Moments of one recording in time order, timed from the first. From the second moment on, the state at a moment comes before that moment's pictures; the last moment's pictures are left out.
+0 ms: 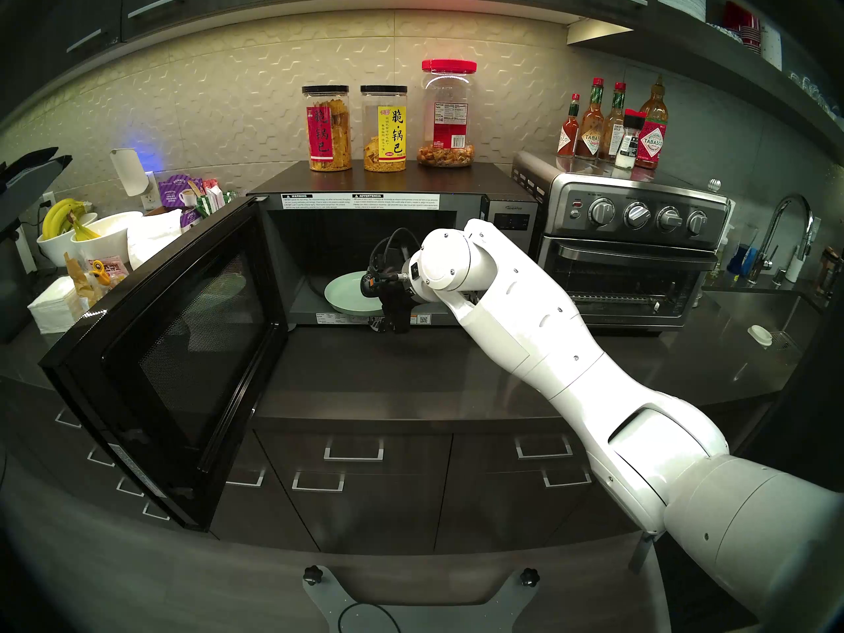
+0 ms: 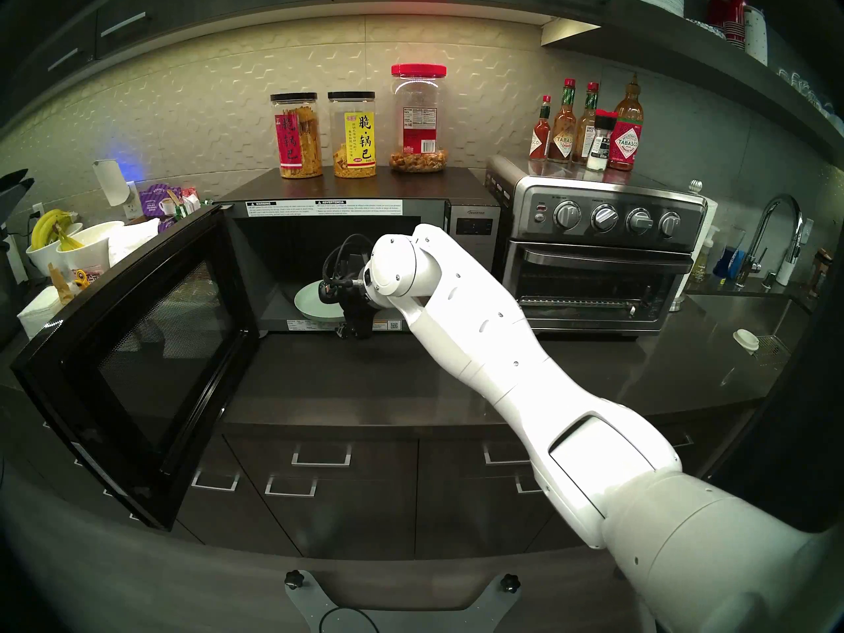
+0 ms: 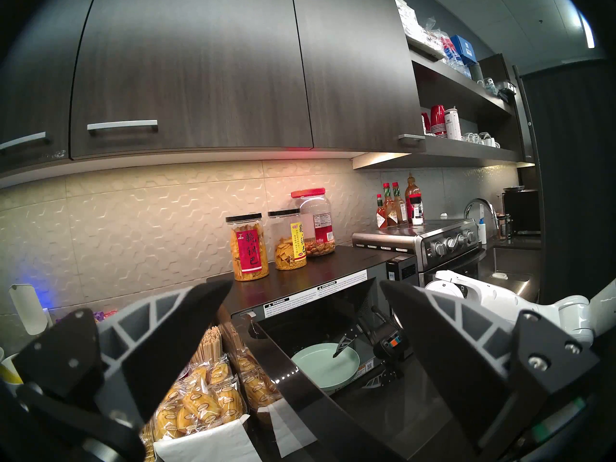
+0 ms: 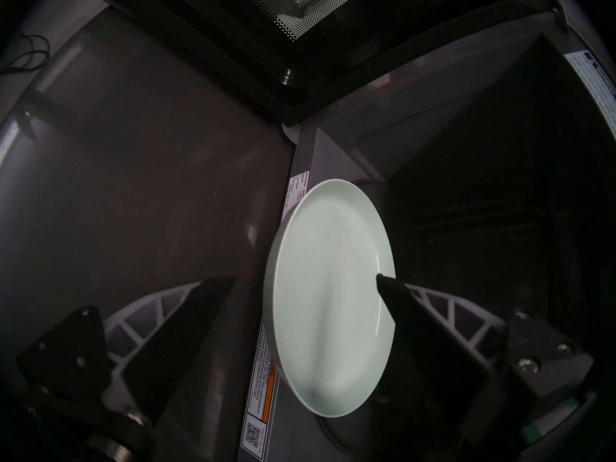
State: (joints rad) left arm 1.78 -0.86 -2.87 -2.23 -1.03 0.93 -0.90; right arm -0.69 -1.44 0.86 -1.34 -0.67 0.19 1.03
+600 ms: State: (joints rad) left arm 1.78 -0.86 -2.87 -2.23 -1.03 0.93 -0.90; right arm -0.82 -1.31 0.93 -1.58 -0.61 0.17 1.09
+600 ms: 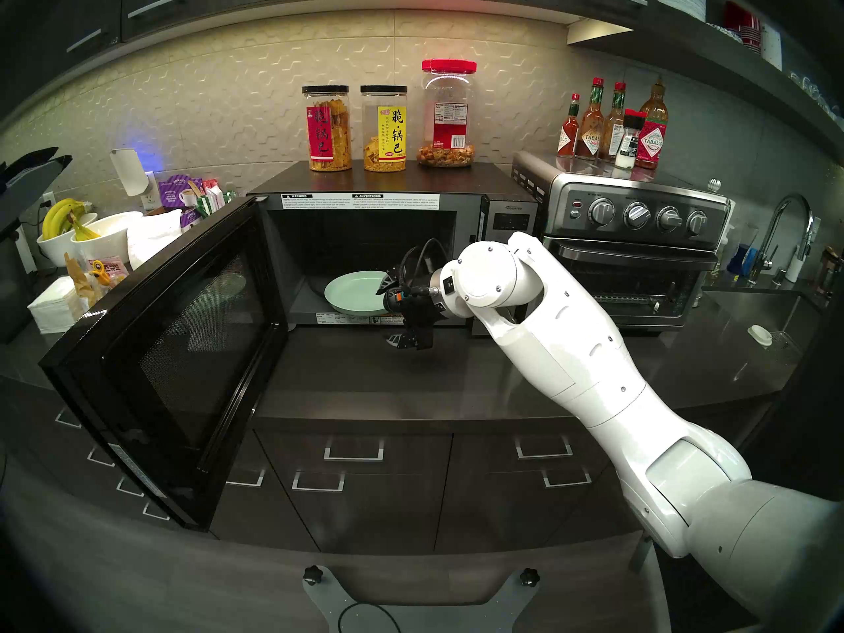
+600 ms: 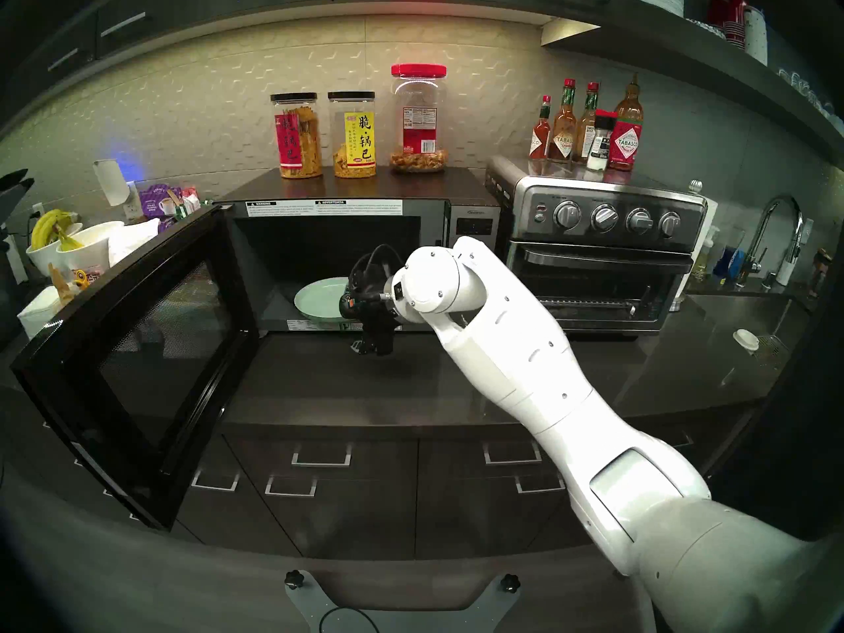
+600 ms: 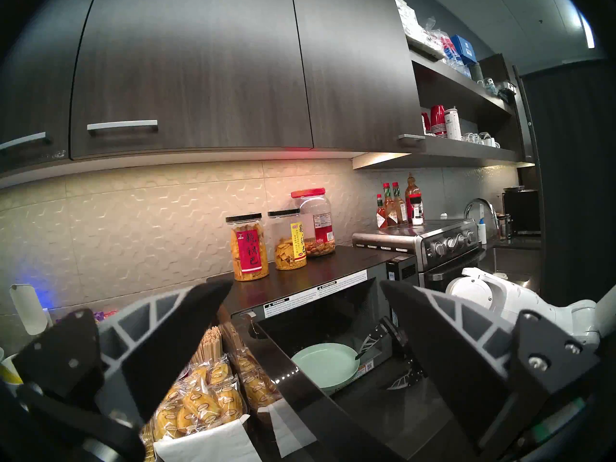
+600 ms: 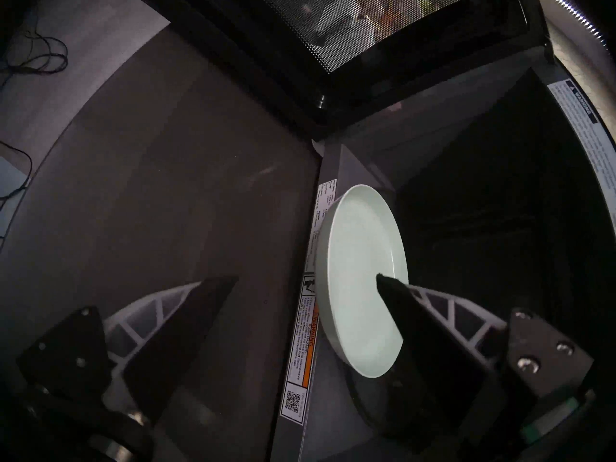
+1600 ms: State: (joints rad) left arm 1.78 -0.86 -2.87 -2.23 -1.03 0.93 -0.90; right arm -1.03 -1.16 1.10 -1.80 -0.51 0.14 1.06
